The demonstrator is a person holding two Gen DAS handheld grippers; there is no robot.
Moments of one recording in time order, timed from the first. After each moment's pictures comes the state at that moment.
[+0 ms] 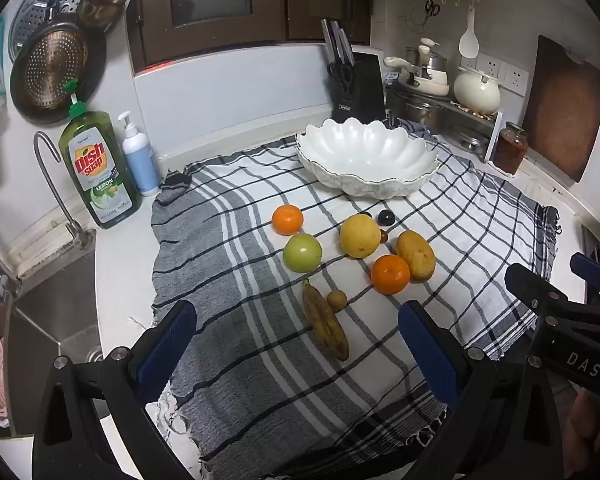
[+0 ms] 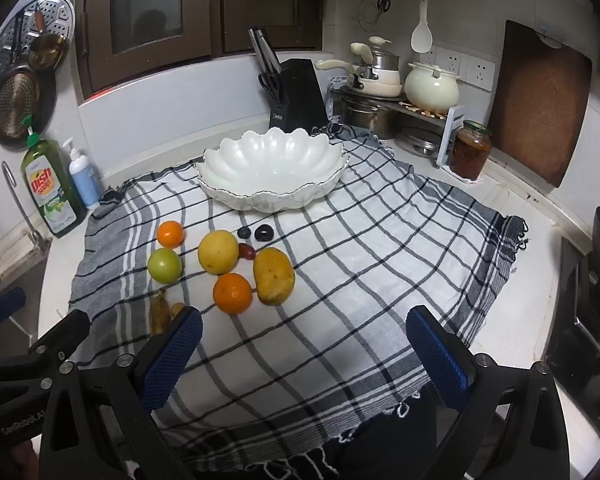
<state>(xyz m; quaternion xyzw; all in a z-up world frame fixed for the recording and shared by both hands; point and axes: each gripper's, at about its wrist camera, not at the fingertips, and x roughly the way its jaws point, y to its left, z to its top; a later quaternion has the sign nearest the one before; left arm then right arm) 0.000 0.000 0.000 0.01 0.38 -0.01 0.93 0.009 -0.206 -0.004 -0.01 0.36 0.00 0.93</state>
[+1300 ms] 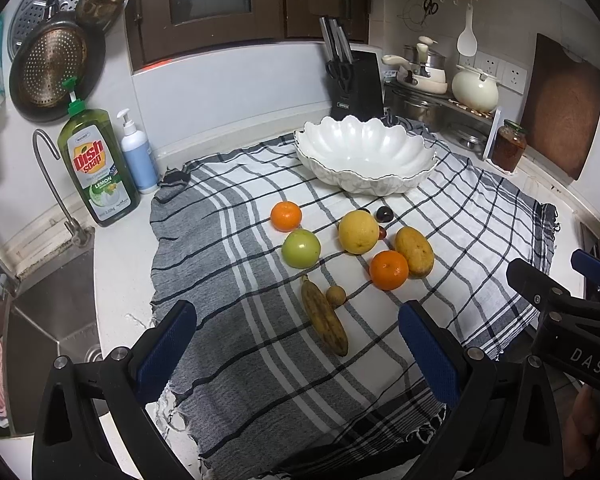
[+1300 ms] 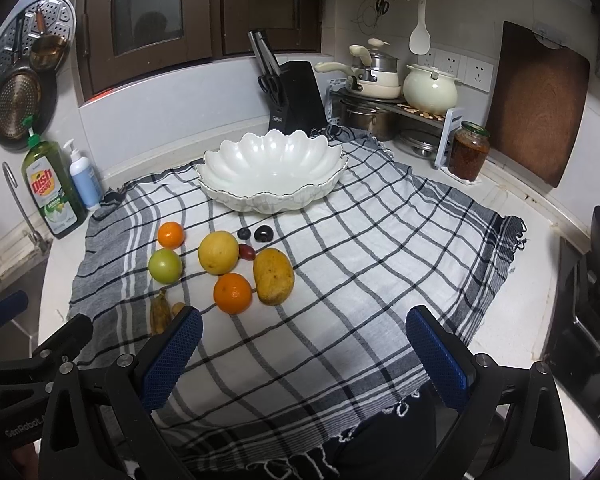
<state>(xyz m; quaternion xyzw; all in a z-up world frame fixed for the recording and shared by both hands) -0.001 0.005 -0.002 0.01 0.38 -0.01 0.92 0.005 -0.205 -0.004 0.00 0.36 0.00 0.93</state>
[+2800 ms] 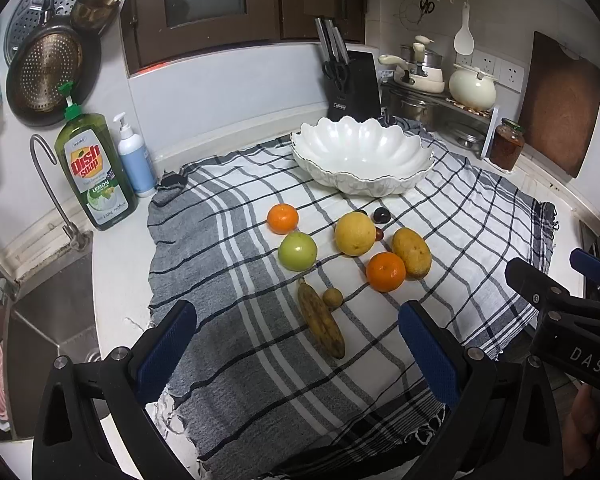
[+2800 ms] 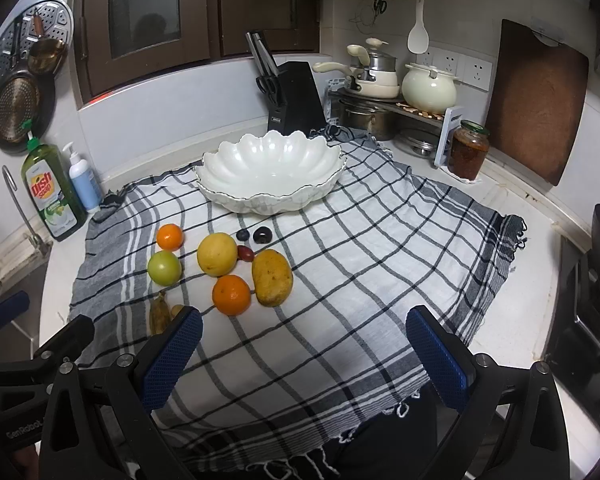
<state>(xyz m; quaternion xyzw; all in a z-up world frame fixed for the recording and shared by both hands) -0.003 0.002 -0.004 0.01 0.38 0.00 0.92 0.006 -0.207 -0.003 0.00 0.36 0.00 0.93</state>
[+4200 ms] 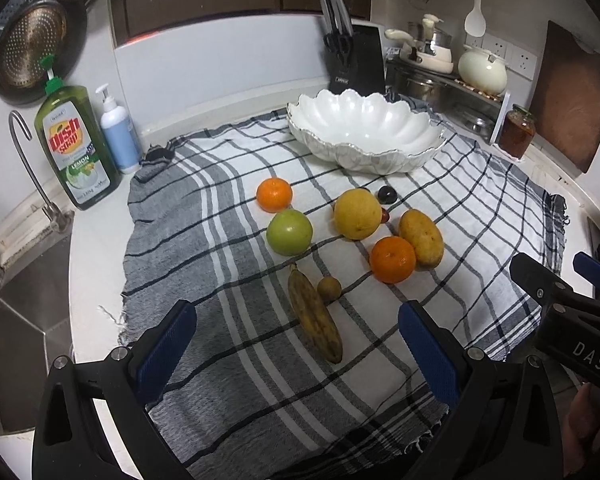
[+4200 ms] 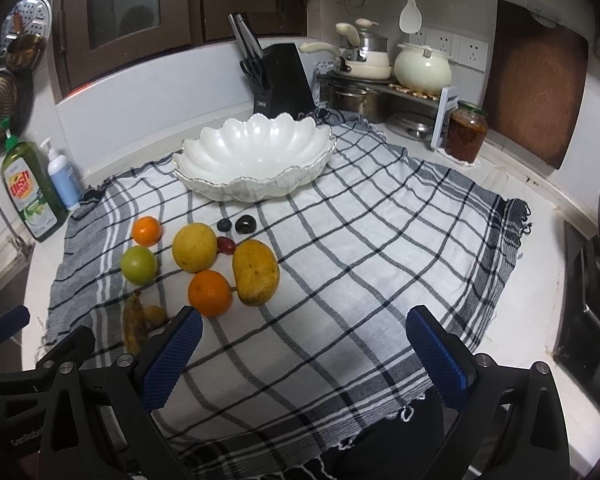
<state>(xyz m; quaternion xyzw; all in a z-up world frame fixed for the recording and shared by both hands) 0.029 -0.015 -0.041 0.00 0.42 0.00 0.91 0.034 -0.215 -0.039 0.00 0.38 -0.02 0.93</state>
